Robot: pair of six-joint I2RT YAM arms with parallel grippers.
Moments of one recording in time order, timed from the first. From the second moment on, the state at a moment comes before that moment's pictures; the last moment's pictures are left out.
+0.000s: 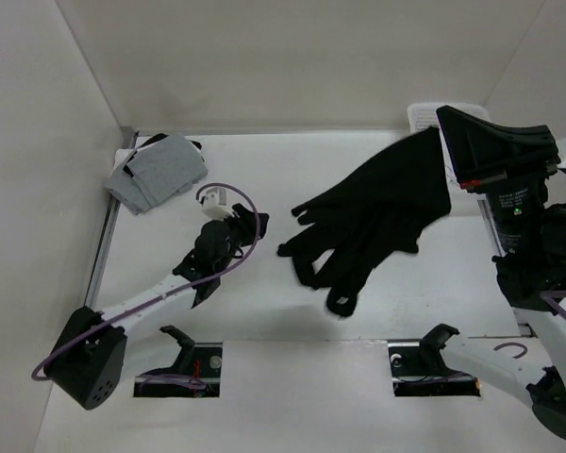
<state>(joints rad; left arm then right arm) -0.60 1.13 0.45 0.49 -0.21 -0.76 0.62 0.87 1.40 0.29 -0.04 0.68</state>
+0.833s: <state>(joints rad) -0.53 1.08 0.37 0.26 -0.21 -0.73 0.71 1.27 0.81 0.12 -0.11 0.70</state>
